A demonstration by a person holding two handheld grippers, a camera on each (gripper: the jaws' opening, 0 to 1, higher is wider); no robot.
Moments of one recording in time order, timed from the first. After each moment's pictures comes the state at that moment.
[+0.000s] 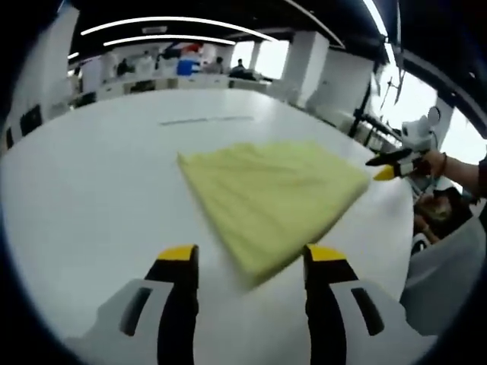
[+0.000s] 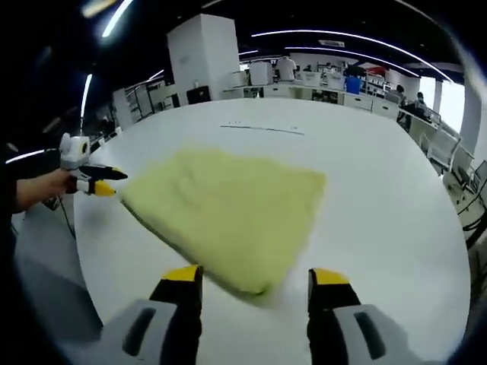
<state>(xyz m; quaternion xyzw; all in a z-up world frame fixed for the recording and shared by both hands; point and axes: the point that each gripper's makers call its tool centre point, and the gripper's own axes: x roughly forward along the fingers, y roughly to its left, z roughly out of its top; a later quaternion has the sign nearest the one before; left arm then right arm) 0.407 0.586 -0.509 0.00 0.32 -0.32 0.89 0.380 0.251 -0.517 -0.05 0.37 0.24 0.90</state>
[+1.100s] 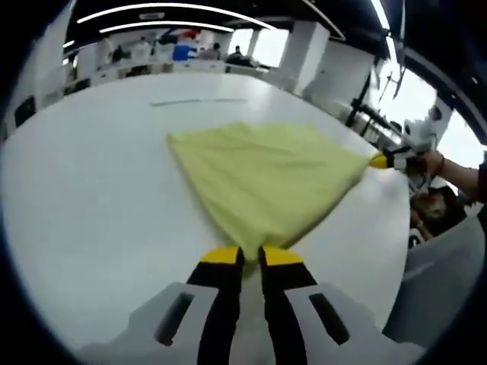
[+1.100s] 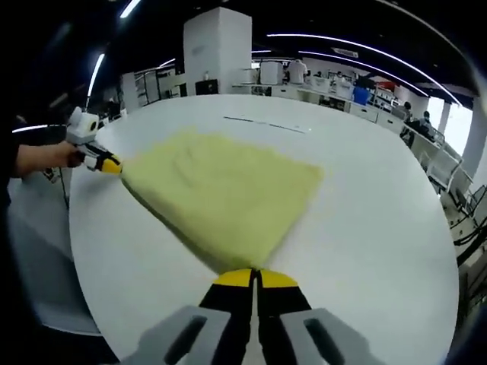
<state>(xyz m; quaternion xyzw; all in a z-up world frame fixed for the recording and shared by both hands) 0.397 0.581 -0.529 0.00 0.36 -0.33 0.87 0.377 0.234 -0.515 -0.10 0.36 0.25 0.89</state>
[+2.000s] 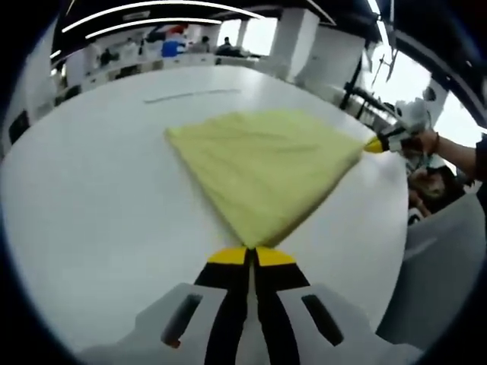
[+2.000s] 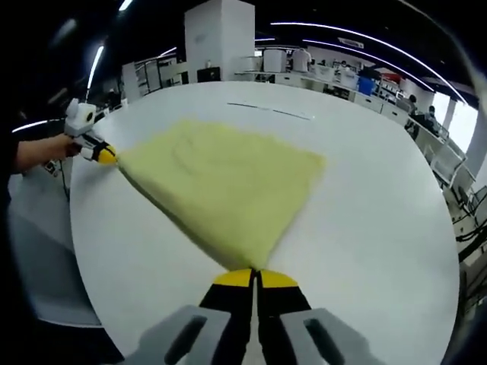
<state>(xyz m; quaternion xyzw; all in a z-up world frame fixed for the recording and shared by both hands) 0.381 0.592 -0.529 0.04 0.37 -0.35 0.86 0.366 0.233 -0.528 -0.10 0.39 0.25 0.88</state>
